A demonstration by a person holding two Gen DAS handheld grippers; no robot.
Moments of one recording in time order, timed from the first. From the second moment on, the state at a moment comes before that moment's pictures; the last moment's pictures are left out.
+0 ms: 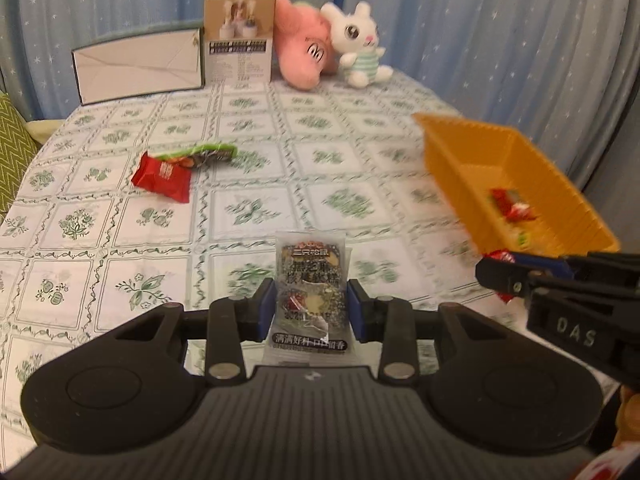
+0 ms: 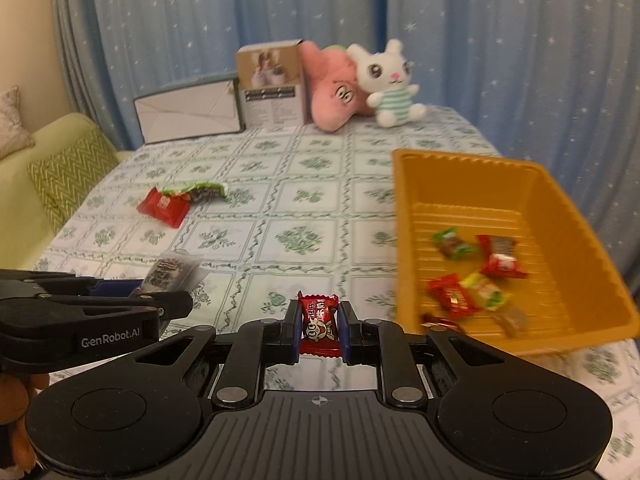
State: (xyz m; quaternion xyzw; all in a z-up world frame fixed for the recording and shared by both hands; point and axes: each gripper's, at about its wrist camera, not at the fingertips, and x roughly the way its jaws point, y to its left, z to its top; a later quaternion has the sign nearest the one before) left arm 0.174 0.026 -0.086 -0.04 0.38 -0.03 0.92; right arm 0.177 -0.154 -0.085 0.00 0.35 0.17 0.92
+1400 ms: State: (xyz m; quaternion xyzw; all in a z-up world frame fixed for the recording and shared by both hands) left arm 0.185 -0.115 -0.021 -0.01 0.37 -0.14 0.92; right arm 0.170 -0.301 -0.022 0.09 0.33 0.05 0.94
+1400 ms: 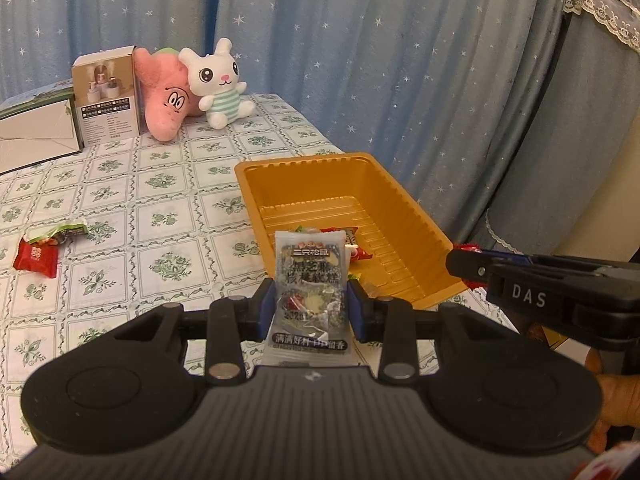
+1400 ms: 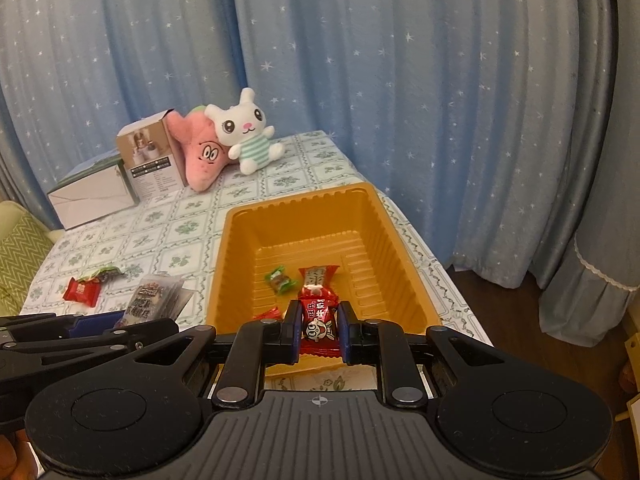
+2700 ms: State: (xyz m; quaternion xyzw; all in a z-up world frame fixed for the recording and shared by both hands) left arm 0.266 -0.149 -0.050 -0.04 0.39 -0.16 0.91; right arm 0.232 -0.340 -0.039 0.12 0.34 0.03 0.93
